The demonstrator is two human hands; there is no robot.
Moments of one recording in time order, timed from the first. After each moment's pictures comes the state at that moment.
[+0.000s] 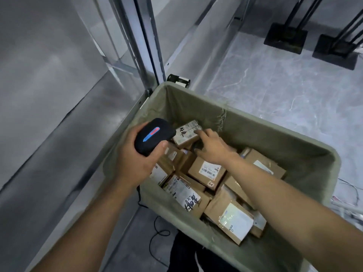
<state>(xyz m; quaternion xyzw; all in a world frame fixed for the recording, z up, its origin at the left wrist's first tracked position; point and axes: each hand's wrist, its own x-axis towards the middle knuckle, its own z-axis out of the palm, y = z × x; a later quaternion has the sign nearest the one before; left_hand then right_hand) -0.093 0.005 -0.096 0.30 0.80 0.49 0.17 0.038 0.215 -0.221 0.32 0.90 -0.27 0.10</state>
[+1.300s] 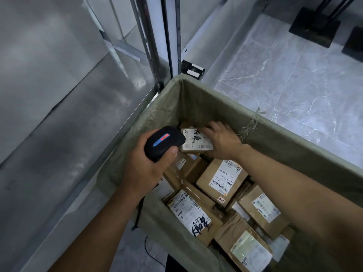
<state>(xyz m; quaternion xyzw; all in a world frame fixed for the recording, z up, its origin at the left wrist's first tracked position) -0.143 0.034 -0.167 0.22 0.80 0.50 0.26 -0.030 0.279 -0.282 0.17 0.97 -0.14 0.14</state>
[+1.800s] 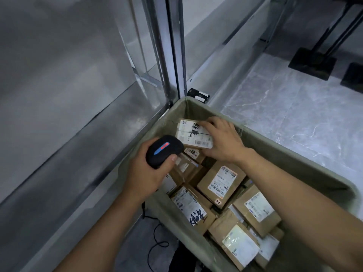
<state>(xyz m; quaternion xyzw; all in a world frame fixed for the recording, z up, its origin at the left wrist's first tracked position) -0.086 -0.007 -0.094 0.24 0.82 0.50 0.18 0.003 0.246 -0.149 0.15 0.97 -0.16 -0.06</state>
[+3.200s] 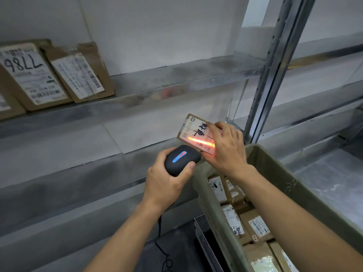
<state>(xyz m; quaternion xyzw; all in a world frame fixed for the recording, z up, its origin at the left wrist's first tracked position) 0.053 -0.215 0.052 0.09 0.81 0.58 -0.08 0.004 -0.003 0.040 -0.01 0.95 -0.07 -0.30</state>
